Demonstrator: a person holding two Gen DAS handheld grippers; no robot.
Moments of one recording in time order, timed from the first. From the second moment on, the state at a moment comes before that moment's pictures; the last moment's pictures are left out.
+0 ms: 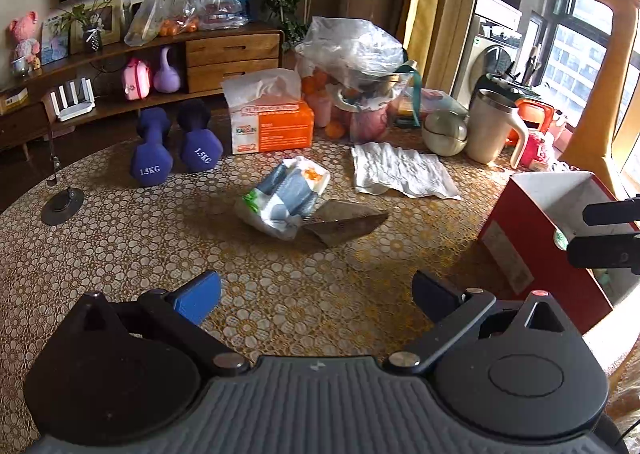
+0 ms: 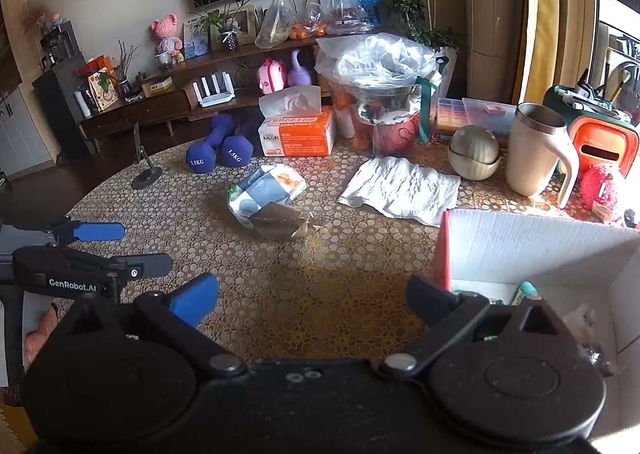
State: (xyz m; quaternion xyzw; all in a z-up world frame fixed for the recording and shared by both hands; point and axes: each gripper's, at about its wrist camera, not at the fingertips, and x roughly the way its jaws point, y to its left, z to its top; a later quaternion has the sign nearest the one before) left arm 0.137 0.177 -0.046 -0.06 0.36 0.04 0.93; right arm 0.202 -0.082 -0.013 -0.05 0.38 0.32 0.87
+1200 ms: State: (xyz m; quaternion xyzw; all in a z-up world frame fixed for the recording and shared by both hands) left arm 0.302 0.222 -0.142 0.07 0.40 0.01 0.91; right arm 0.367 0.080 -0.114 -0.01 0.54 0.23 0.81
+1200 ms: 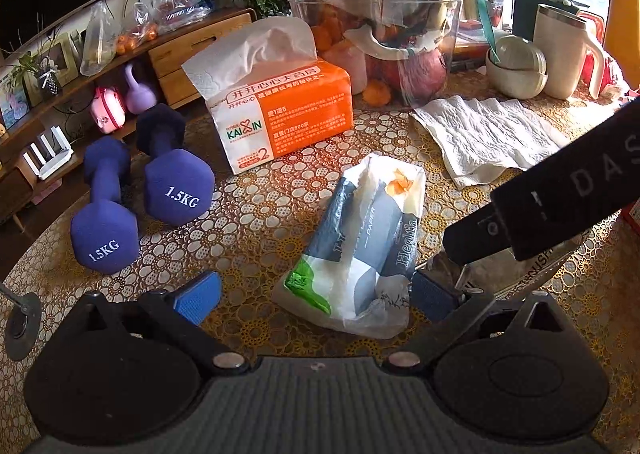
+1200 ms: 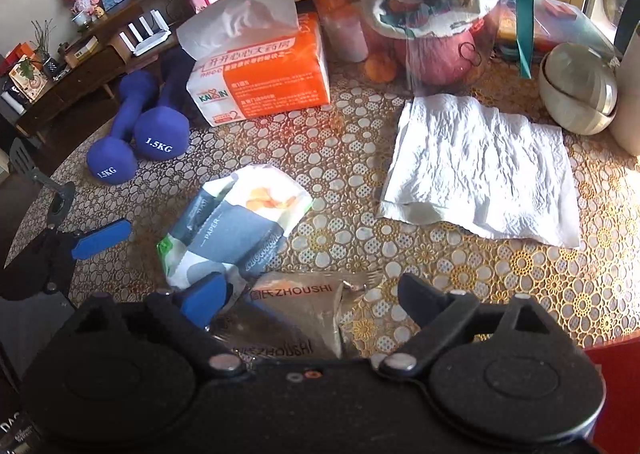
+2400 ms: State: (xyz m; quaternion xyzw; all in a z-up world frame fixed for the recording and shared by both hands) left arm 0.255 0.169 -0.108 0.02 0.39 -0.01 0.92; right arm 0.319 0.001 -0.113 0.12 0.54 0.24 0.80
